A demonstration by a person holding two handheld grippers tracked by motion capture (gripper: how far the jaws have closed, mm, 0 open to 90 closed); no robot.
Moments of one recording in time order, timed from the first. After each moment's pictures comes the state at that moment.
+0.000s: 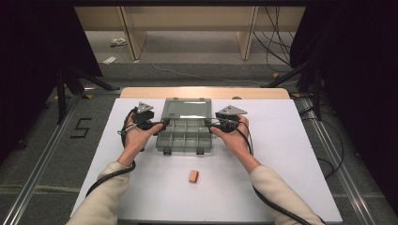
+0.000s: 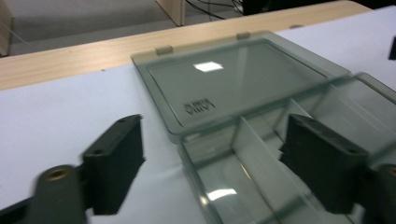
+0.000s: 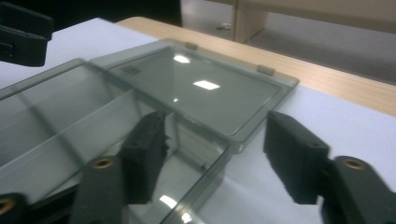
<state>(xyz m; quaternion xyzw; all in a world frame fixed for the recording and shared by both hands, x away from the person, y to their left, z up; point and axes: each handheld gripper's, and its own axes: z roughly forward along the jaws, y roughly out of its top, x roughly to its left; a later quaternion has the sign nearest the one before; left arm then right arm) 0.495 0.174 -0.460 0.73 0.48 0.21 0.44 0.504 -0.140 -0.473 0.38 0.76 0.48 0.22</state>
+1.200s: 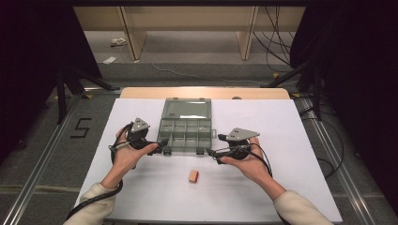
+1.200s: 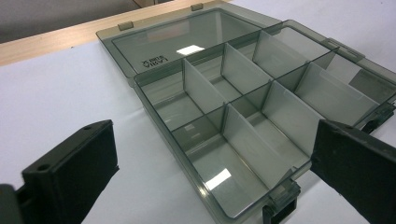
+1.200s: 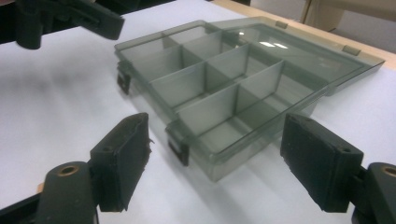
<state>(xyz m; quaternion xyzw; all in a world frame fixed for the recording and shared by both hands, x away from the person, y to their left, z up) 0.434 0.183 -0.460 0.76 0.43 0.20 0.44 0.414 -0.165 -0.465 0.28 0.81 0.49 0.14</state>
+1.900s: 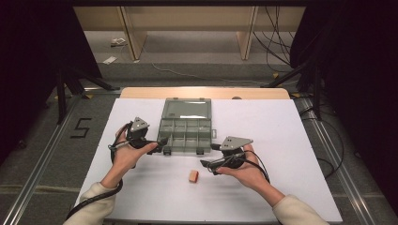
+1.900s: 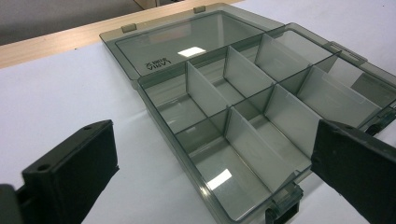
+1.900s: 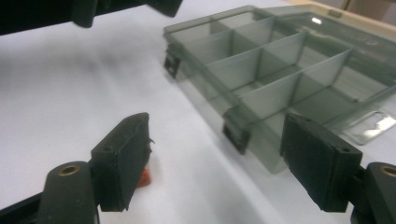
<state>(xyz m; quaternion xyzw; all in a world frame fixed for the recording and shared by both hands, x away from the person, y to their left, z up) 0.435 0.184 -0.458 0.76 0.43 0.21 0.44 0.394 -0.148 -0.473 0.24 0.83 0.49 0.10</state>
